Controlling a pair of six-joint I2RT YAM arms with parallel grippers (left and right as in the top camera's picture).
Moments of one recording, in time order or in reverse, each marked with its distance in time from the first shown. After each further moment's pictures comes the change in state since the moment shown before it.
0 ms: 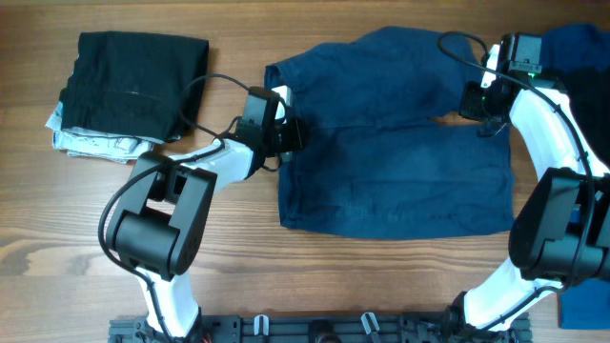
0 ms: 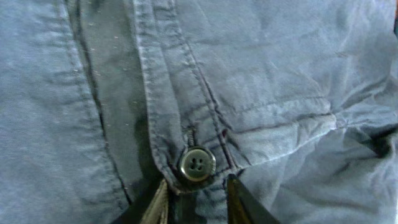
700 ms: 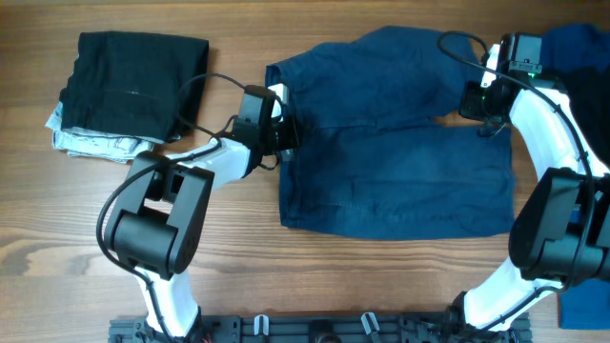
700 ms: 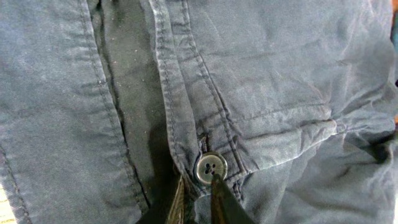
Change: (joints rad) left arm 0.019 -0.001 0.002 0.007 0.014 -0.002; right arm 0.000 0.000 0.000 0.003 -0.003 0.000
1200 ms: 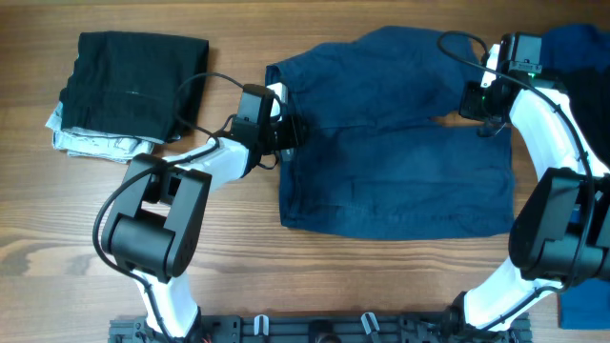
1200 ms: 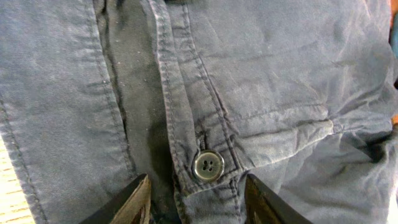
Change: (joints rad) left arm 0.004 -0.018 0.000 -0.023 -0.011 0.001; right arm 0.000 0.000 0.000 0.000 0.000 0.001
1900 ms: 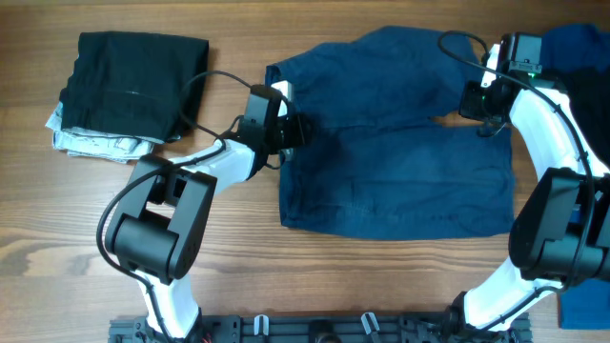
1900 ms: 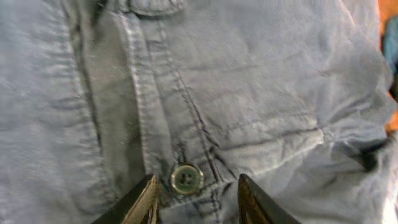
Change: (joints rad) left arm -0.037 0.000 0.000 0.049 -0.044 -0.023; right arm 0.000 0.000 0.000 0.001 0.000 0.006
